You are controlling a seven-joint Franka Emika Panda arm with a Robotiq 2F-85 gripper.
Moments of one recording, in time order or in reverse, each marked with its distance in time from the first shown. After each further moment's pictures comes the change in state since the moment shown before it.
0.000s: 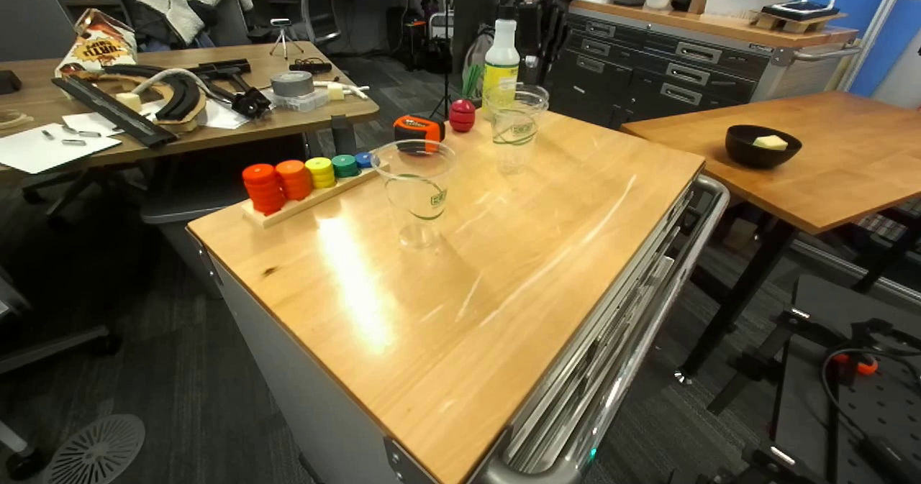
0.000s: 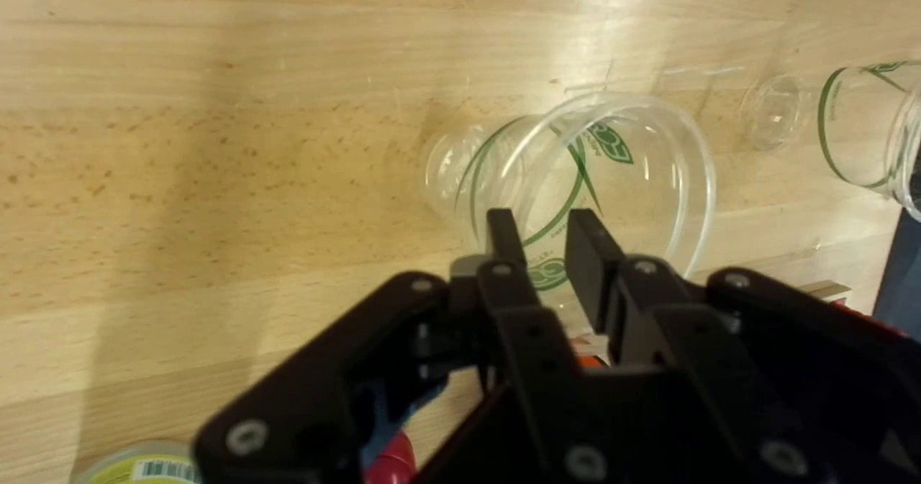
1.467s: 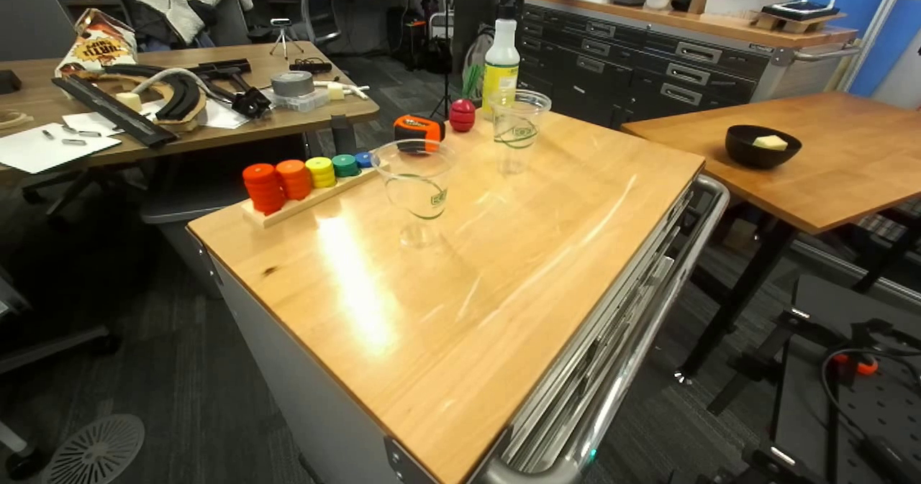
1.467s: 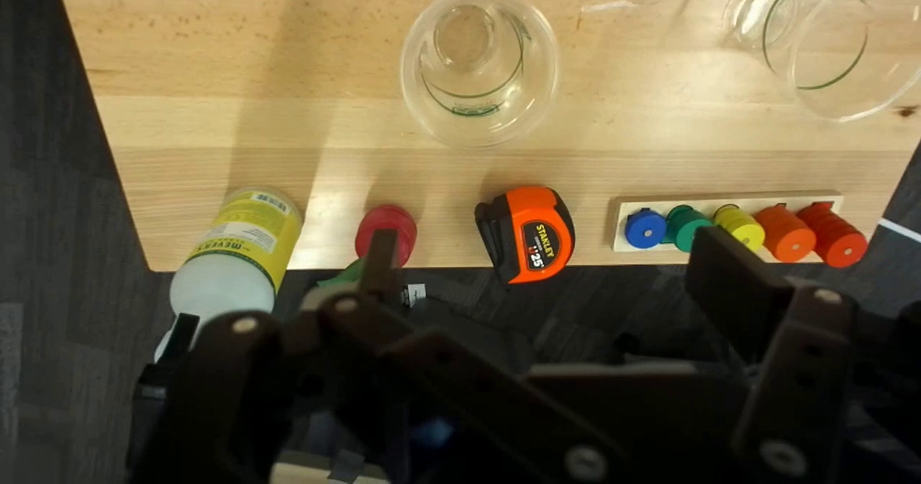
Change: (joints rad) arm 0.154 -0.317 0.003 -0.090 -0.281 0.089 0.255
